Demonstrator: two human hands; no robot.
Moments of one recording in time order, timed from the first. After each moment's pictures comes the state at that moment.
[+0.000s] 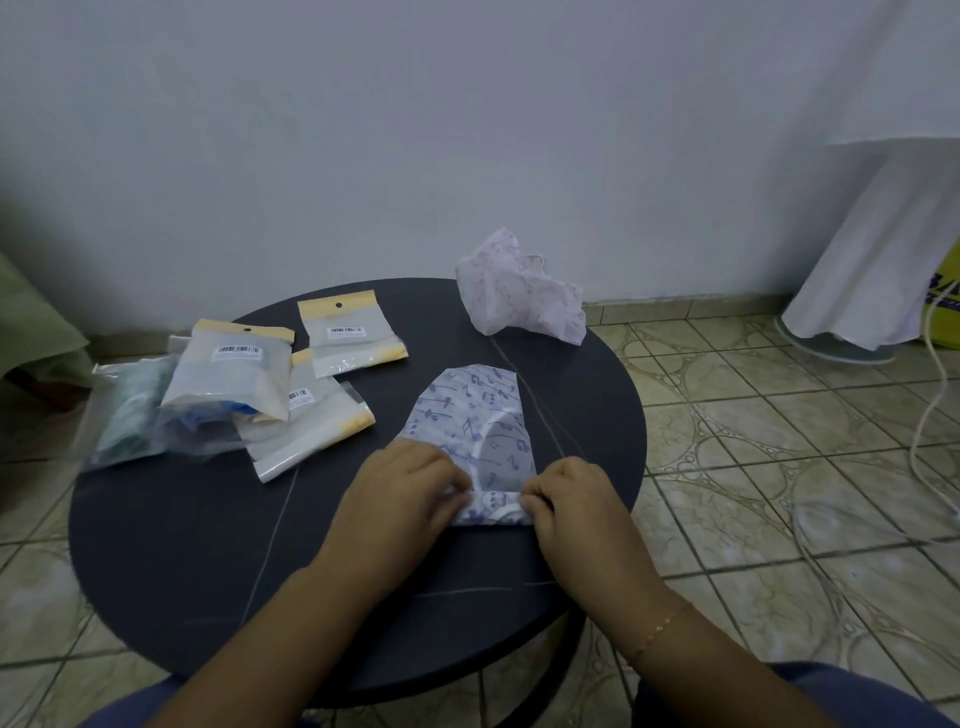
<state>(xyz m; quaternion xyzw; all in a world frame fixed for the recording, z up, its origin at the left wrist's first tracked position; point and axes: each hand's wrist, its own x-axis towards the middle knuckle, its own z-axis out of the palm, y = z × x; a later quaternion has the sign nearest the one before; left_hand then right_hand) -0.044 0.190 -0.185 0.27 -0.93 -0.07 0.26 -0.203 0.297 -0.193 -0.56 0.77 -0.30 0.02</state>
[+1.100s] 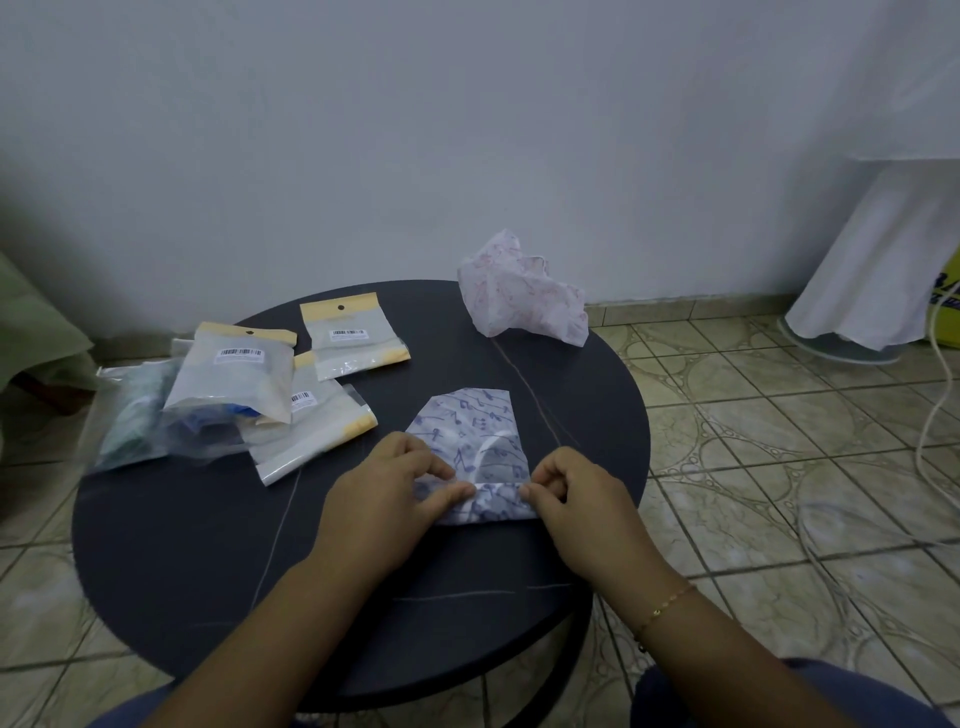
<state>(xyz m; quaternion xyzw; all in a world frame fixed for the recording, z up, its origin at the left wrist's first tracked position) -0.043 0.188 -0.178 0.42 -0.86 -0.18 0.22 -0.209 0.290 -0.181 -0.47 0.78 -0.37 0.16</state>
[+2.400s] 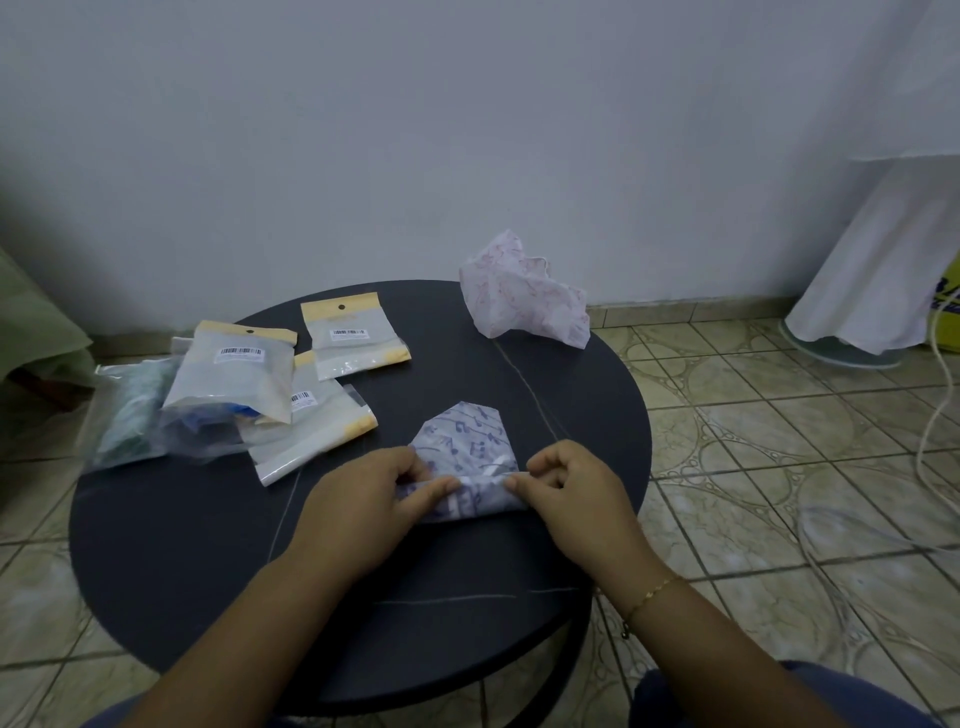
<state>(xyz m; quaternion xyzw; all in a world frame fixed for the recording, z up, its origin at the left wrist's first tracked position) -0.030 0.182 -0.172 0.43 -0.86 -0.19 0.21 -0.208 0.280 -0.178 -0.42 0.76 -0.45 0.22</state>
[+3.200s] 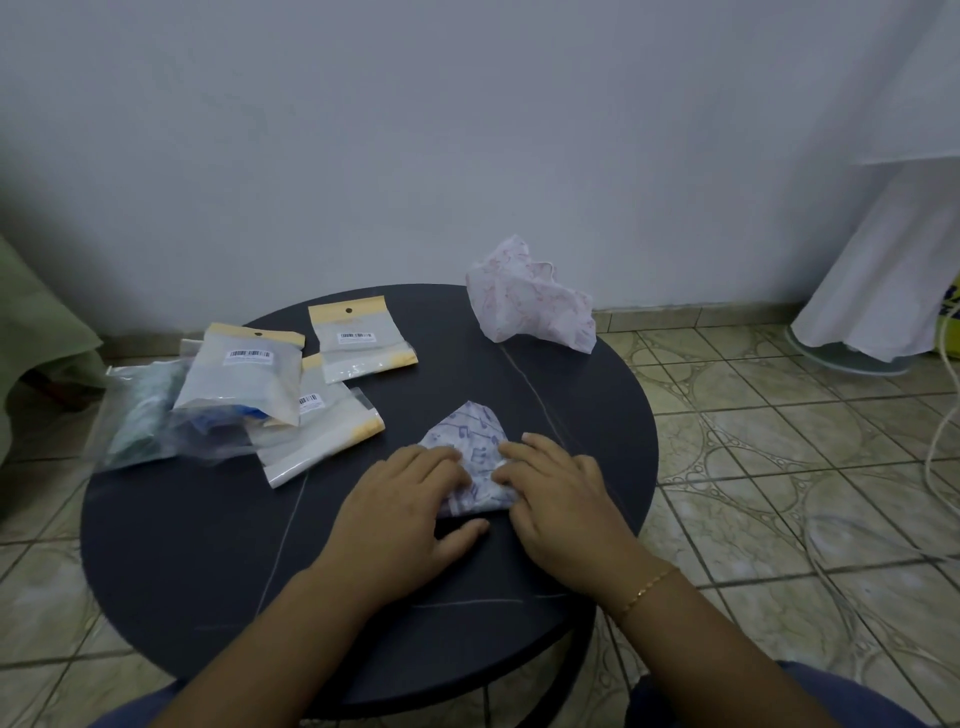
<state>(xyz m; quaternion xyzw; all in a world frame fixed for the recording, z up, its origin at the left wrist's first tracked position) -0.039 0.186 -0.190 0.28 -0.94 -0.03 0.21 -0.207 0.271 -0.189 -0.67 0.71 -0.20 0.03</state>
